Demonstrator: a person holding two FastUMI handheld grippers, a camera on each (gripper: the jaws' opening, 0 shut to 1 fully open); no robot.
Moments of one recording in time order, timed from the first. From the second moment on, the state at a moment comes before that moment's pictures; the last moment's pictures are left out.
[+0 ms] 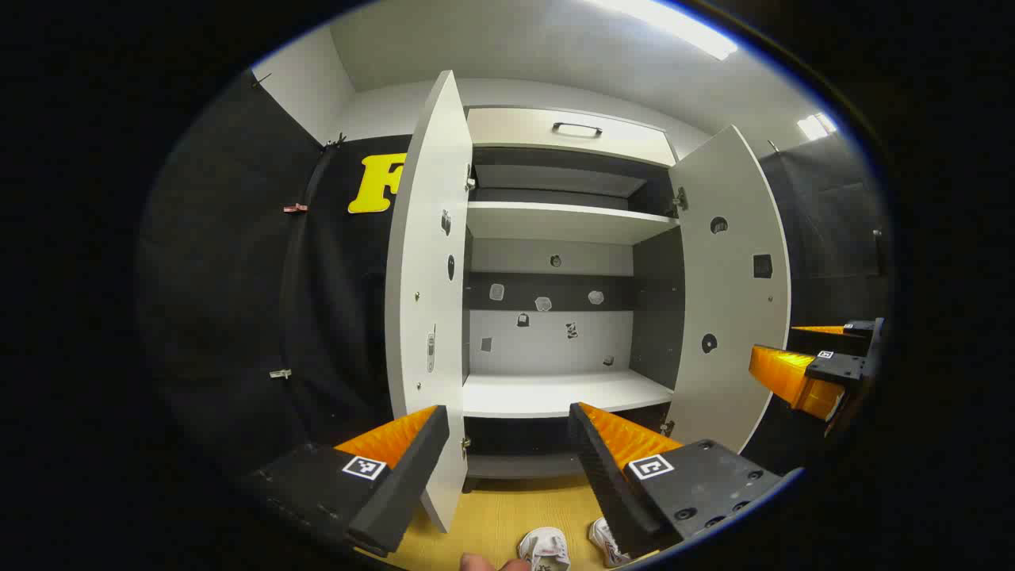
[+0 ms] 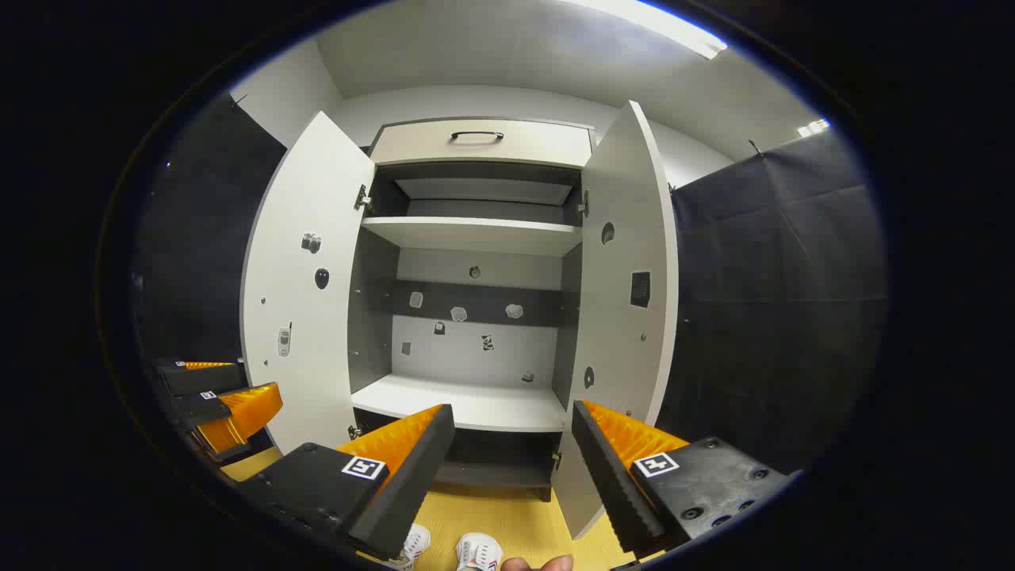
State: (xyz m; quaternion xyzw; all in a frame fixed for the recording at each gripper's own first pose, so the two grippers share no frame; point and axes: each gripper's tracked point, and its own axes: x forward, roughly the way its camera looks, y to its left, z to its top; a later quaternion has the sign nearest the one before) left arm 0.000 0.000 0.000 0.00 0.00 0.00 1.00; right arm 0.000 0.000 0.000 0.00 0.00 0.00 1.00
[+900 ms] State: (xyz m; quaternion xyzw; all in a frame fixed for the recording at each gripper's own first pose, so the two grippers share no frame) left arm -0.002 0.007 0.000 0.01 0.00 0.00 1.00; right arm 0.001 0.006 -0.001 0.00 0.00 0.00 1.00
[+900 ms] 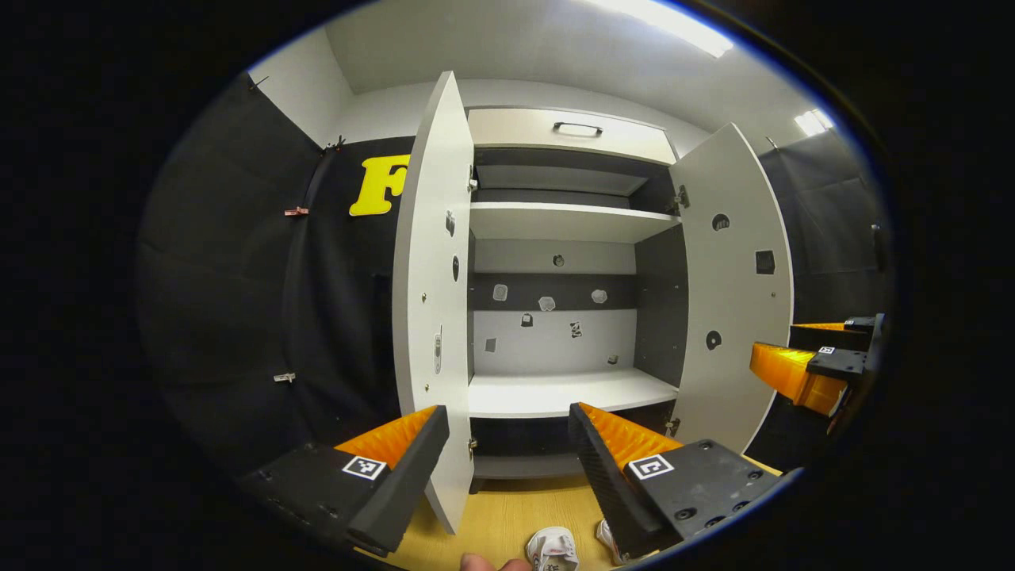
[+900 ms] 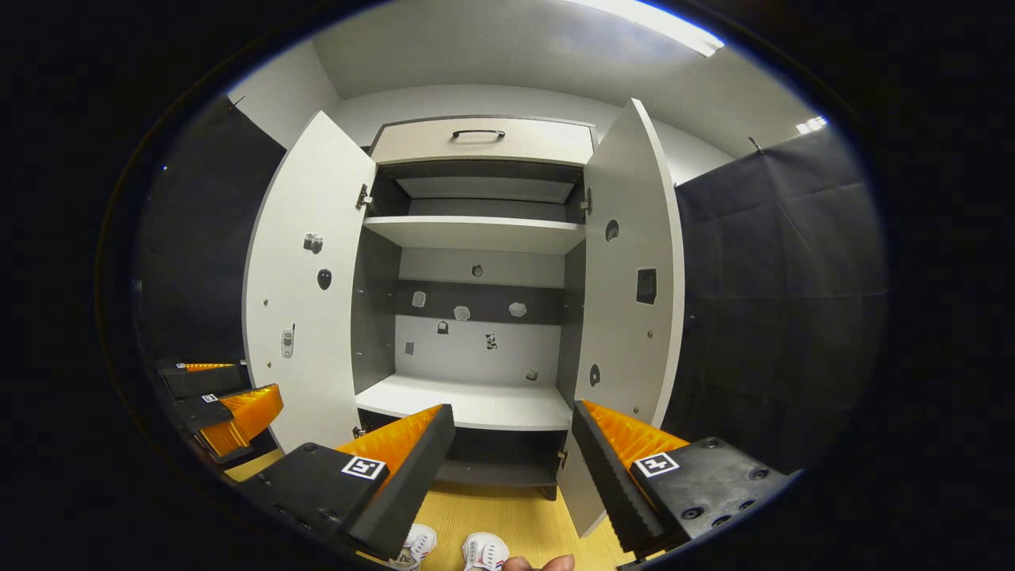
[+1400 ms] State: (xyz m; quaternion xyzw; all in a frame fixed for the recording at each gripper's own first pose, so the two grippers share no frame) left arm -0.010 0.009 0.001 0.01 -0.01 0.00 1.00; right arm -0.016 0.024 -0.071 0.02 0.09 0.02 1.00
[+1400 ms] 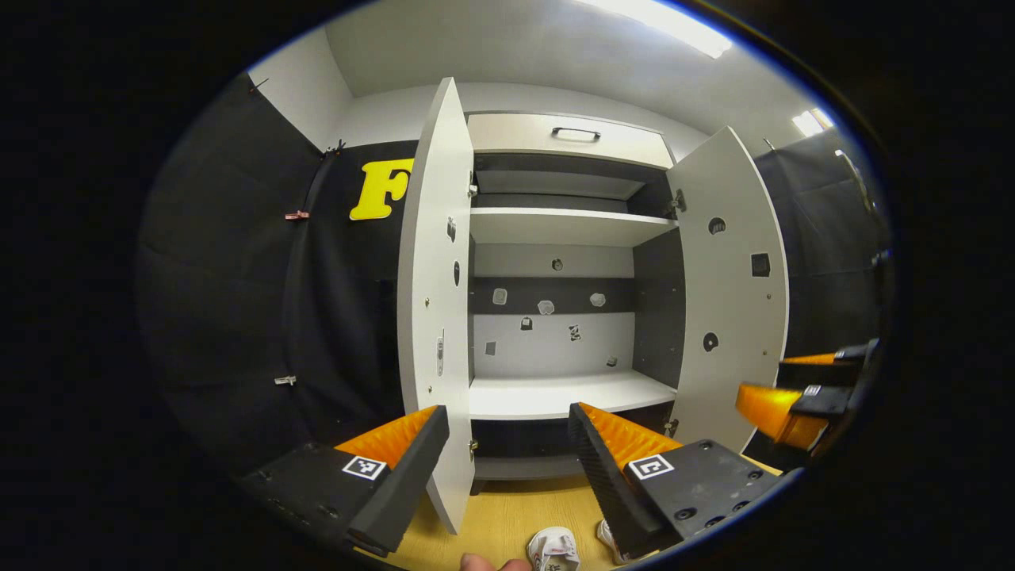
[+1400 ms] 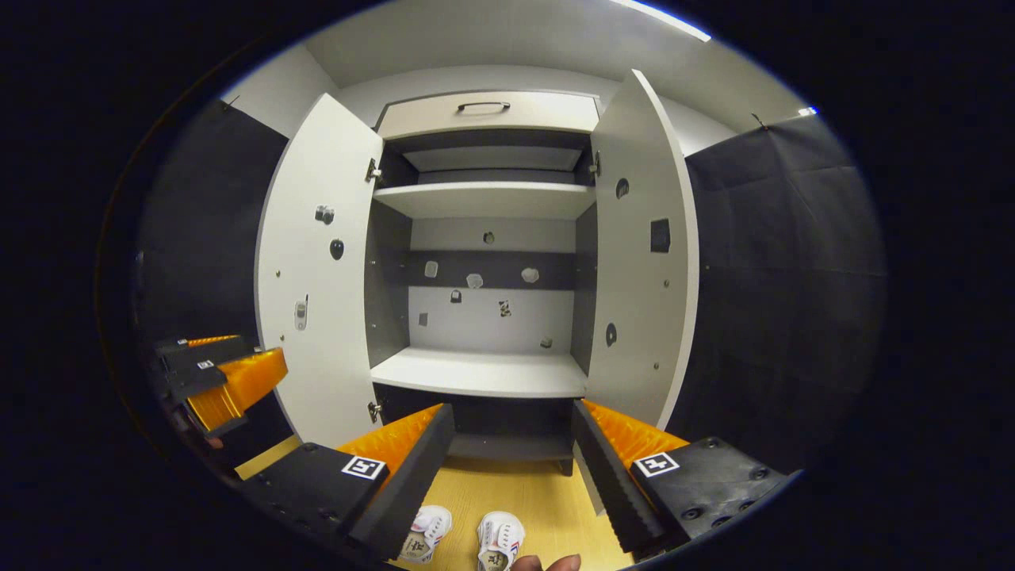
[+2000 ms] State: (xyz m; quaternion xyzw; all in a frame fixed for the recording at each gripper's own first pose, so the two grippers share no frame) left arm -0.021 0.031 -0.013 0.01 0.00 0.02 1.00; right arm -0.085 0.071 -0.342 0.05 0.37 0.08 0.92
